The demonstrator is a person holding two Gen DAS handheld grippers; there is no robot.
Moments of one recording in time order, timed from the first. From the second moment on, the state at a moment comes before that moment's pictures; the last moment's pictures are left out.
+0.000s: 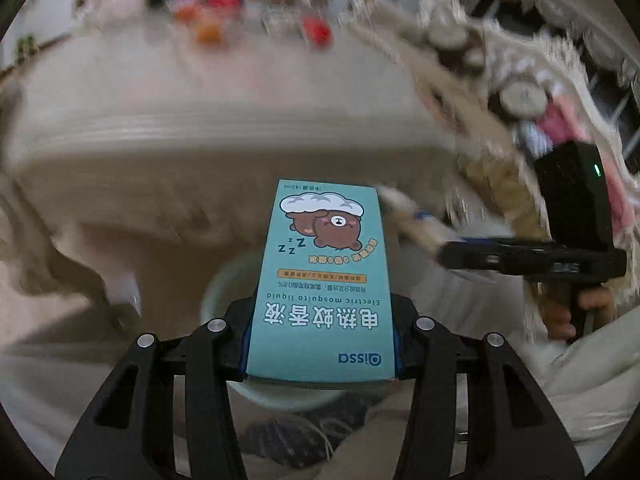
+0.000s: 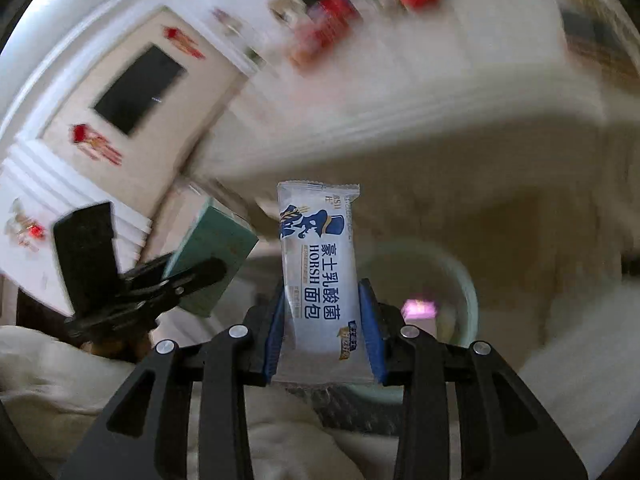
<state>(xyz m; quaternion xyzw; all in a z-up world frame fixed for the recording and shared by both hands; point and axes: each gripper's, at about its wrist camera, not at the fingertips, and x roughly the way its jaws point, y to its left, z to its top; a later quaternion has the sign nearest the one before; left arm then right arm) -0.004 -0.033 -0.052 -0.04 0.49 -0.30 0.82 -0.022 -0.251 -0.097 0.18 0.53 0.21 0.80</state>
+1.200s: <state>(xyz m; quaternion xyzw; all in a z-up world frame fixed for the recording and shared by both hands) 0.031 -0.025 -0.024 -0.01 0.43 -0.24 0.87 -0.007 -0.241 -0.070 0.11 0.46 0.18 0.86</state>
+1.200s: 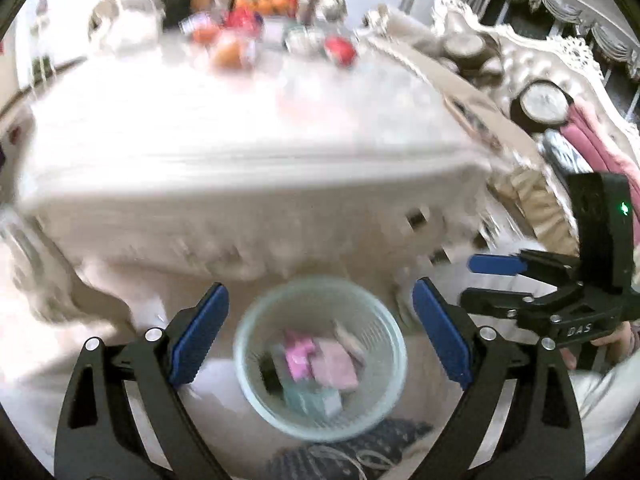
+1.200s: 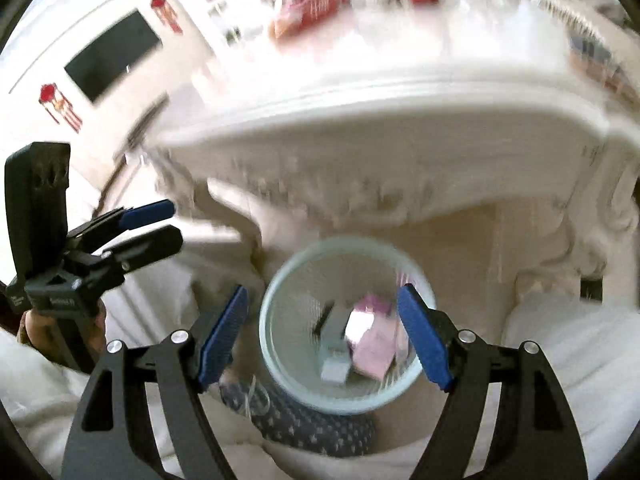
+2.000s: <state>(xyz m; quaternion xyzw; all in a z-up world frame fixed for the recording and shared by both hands) 0.274 -0.054 0.004 0.03 0.43 -0.09 0.90 0.276 -0.280 -0.007 -0.02 0.37 0.06 0.93</state>
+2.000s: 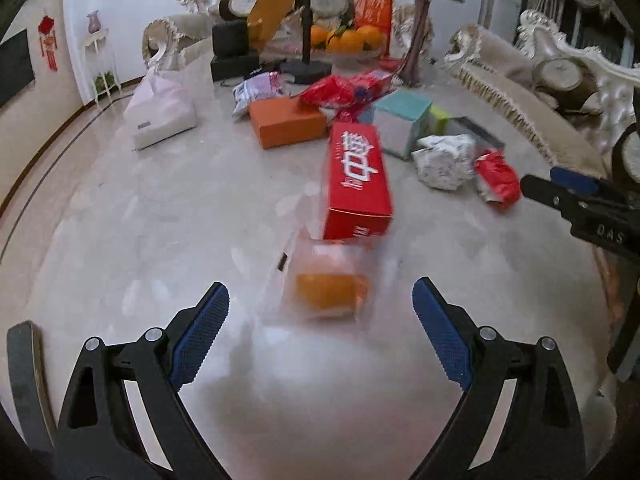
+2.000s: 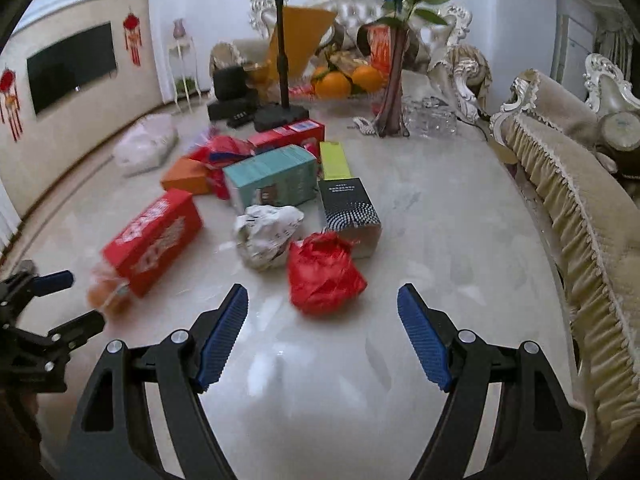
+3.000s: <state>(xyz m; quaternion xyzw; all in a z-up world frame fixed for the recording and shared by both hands) 0.178 -0.015 0.034 -0.03 0.36 -0.18 0.91 0.161 -0.291 0.023 0.09 0.33 0.16 0.92</state>
